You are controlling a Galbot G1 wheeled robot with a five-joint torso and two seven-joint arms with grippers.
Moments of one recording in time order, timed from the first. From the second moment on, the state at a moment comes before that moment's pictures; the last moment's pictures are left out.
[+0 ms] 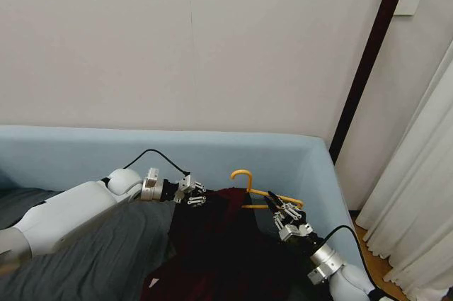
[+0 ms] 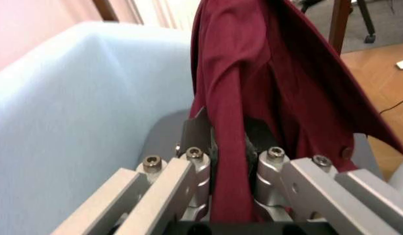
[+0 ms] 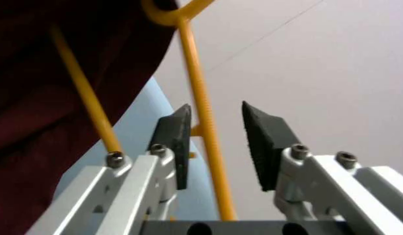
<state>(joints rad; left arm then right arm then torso) 0.03 -0.71 0.80 -1.21 -0.86 -0.35 0.94 -1.00 0.83 -0.07 1.67 -0.47 0.36 0.39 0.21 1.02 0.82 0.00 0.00</state>
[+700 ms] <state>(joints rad) 0.28 -0.55 0.68 -1.23 -0.85 -0.43 0.93 -1.12 0.79 -0.08 1.54 -0.17 0.24 0.17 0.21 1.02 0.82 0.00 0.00</state>
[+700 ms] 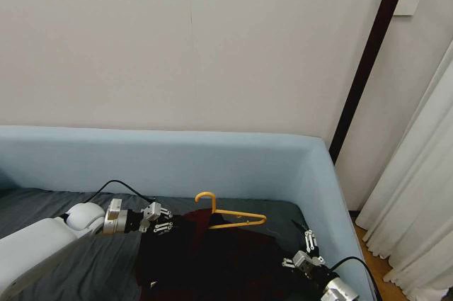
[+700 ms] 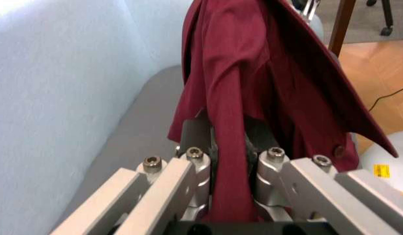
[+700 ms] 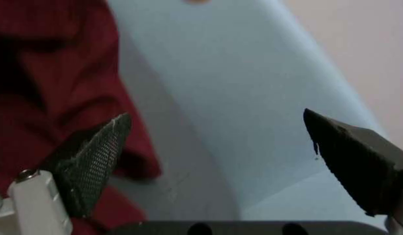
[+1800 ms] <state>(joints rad) 0.32 -0.54 0.69 -1.21 -0.86 -0.47 0.93 -0.88 0.95 -0.34 1.48 0.89 -0.20 -0.16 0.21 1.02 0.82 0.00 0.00</state>
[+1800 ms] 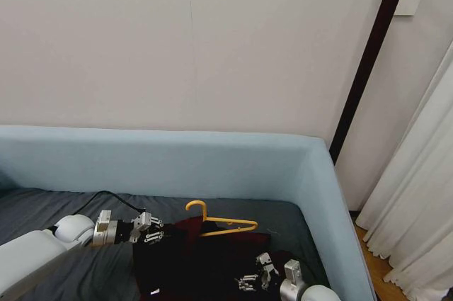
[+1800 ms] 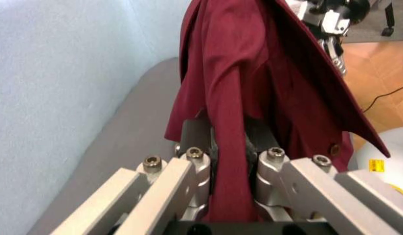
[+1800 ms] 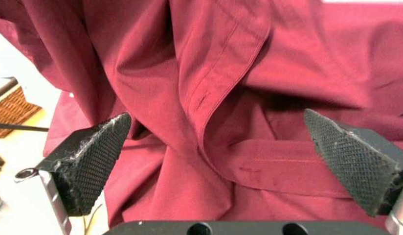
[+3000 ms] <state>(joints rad) 0.32 -0.54 0.70 -1.21 -0.86 -0.47 0.93 -0.82 1.03 -0.39 1.38 0.95 -0.23 -0.14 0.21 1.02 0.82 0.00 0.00</state>
